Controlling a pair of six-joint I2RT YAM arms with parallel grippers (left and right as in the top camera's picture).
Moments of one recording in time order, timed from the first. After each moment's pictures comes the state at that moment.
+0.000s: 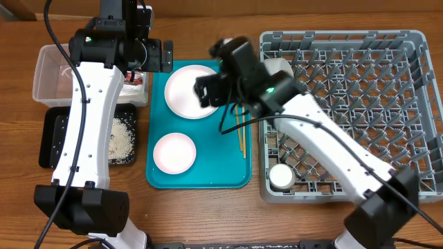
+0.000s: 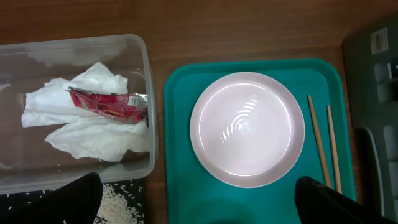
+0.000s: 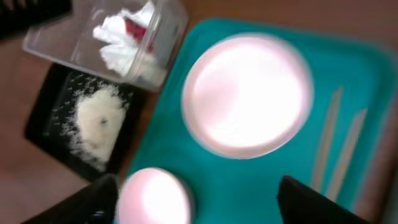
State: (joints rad) left arm -0.09 1.80 1.93 -1.15 0.00 -0.05; right arm 0.68 1.80 1.65 -0.70 -0.15 0.44
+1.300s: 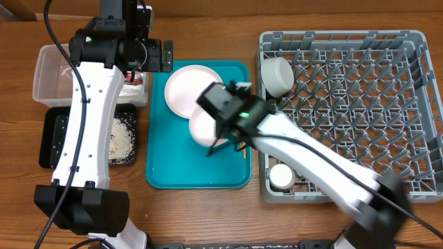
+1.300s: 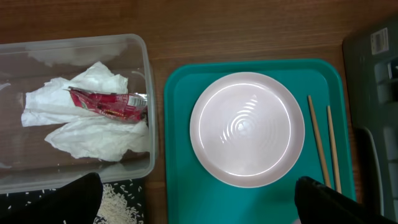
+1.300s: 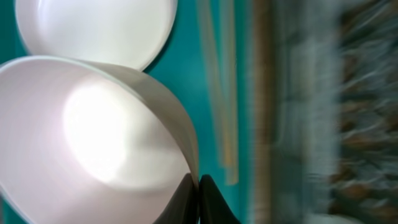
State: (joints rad) left arm -0.09 1.80 1.93 -1.15 0.00 -0.05; right arm 0.82 1.75 1.57 -1.08 0.33 0.84
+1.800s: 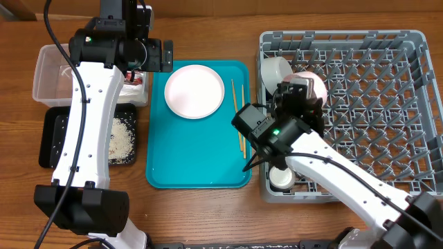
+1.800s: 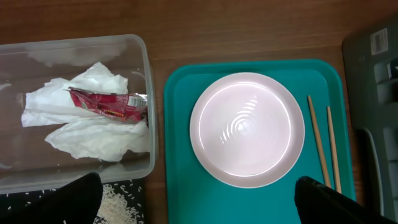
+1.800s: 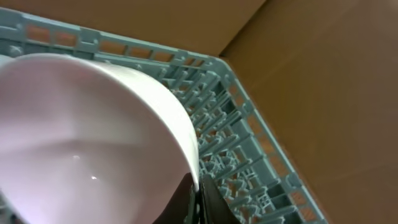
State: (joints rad) left arm -0.09 1.80 1.93 -1.15 0.00 -0.05; right arm 0.75 1.58 1.25 -1.16 1.27 0.86
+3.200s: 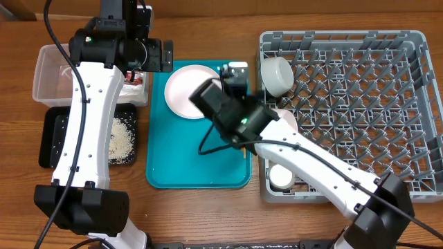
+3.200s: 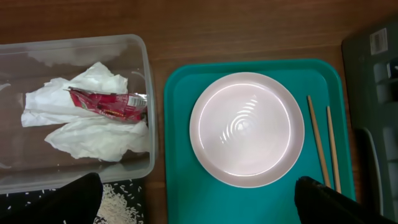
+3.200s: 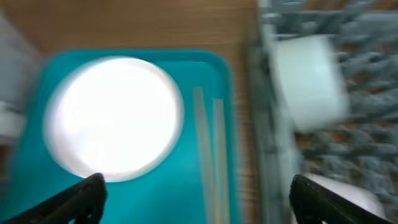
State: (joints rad) left arm -0.09 1.80 1.93 -1.14 0.00 -0.05; right arm 0.84 1.77 1.56 -0.78 0.55 0.71
